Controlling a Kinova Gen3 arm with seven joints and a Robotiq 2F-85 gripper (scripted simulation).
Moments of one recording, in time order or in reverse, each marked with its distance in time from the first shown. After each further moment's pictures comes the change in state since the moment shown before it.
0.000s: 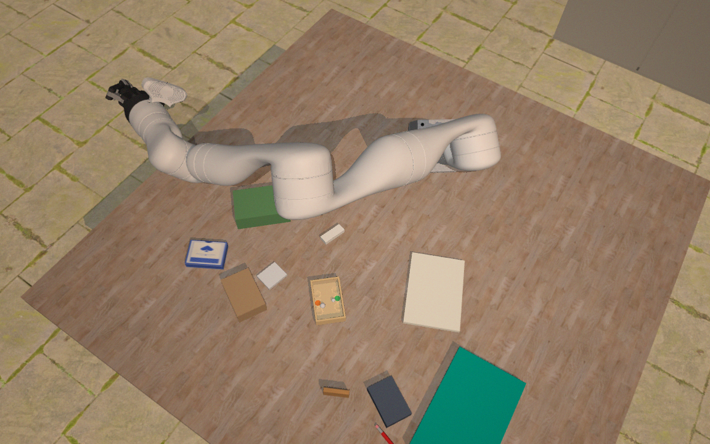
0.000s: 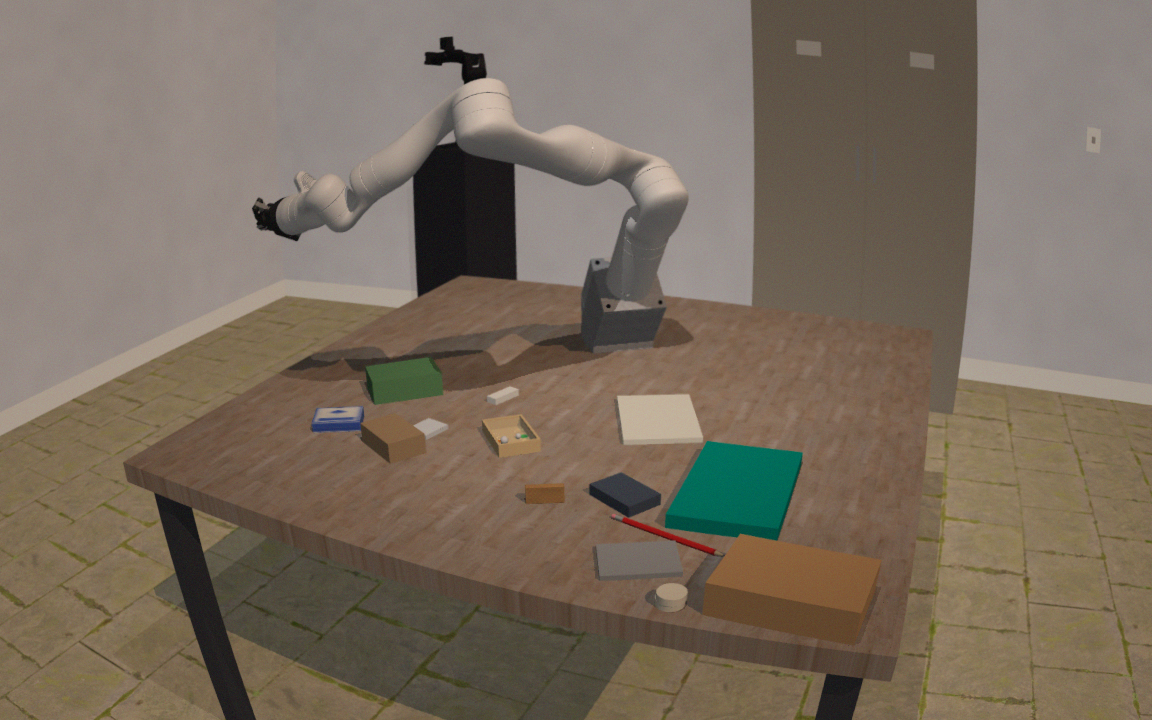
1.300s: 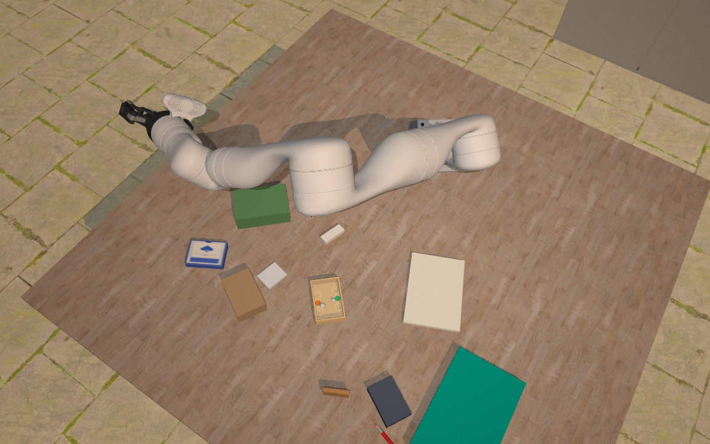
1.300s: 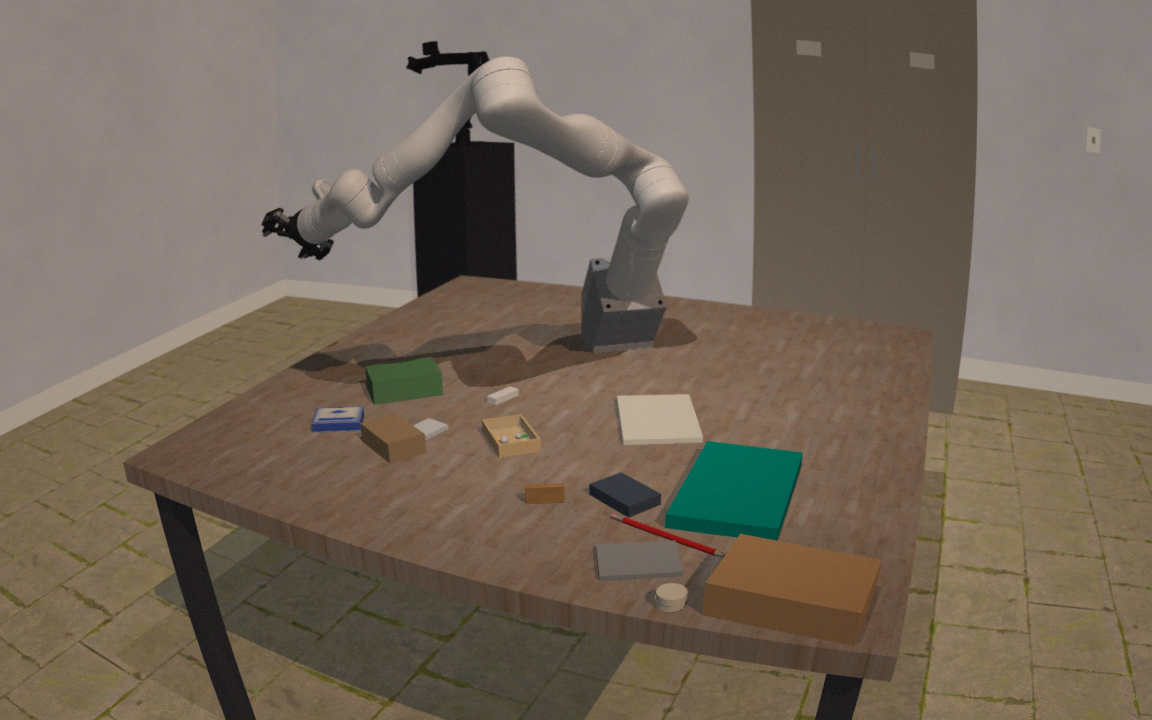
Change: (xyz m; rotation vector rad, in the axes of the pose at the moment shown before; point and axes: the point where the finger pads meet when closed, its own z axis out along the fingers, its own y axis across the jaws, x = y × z) arm -0.022 0.045 -0.046 -0.083 -0.119 -0.037
